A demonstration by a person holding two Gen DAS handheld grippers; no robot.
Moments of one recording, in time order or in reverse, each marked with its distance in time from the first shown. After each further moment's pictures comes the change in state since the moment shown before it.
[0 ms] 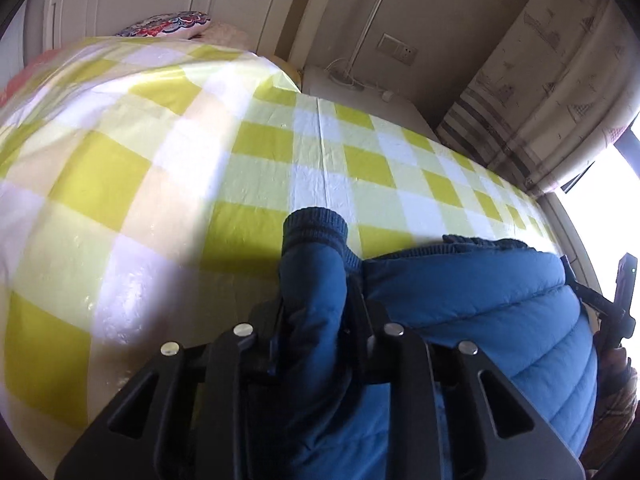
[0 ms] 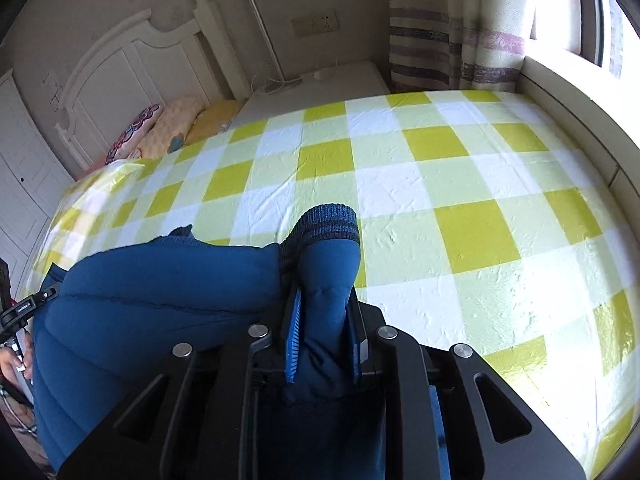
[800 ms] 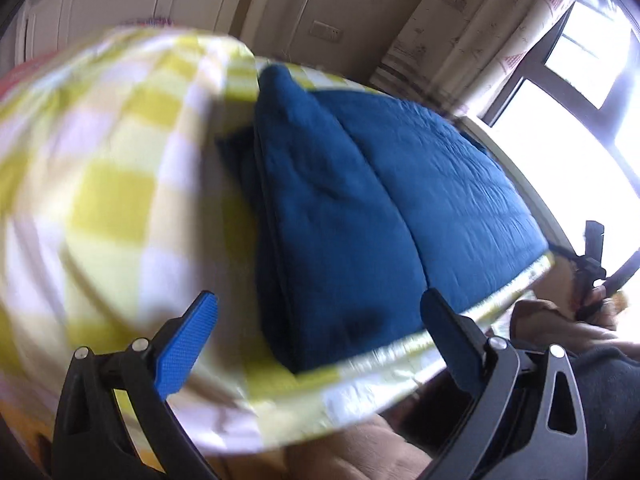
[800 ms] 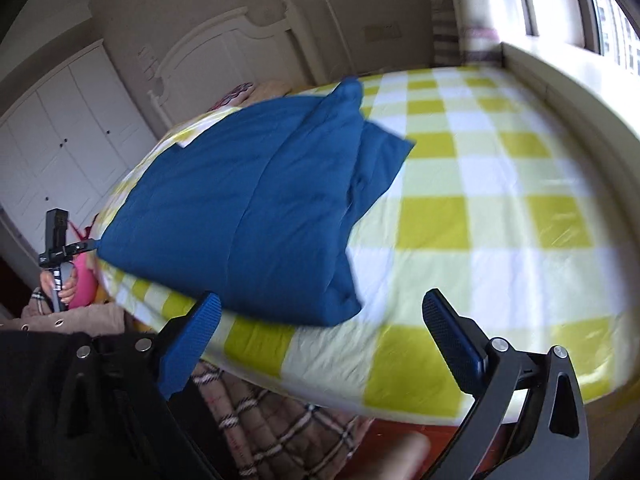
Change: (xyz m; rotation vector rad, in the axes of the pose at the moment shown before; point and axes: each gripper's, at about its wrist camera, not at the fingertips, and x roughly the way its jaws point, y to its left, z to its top) left arm -0.152 0.021 -0.195 0.134 0.031 -0.203; right arm -0.176 -0.071 -0.203 -0.154 -0.015 0.293
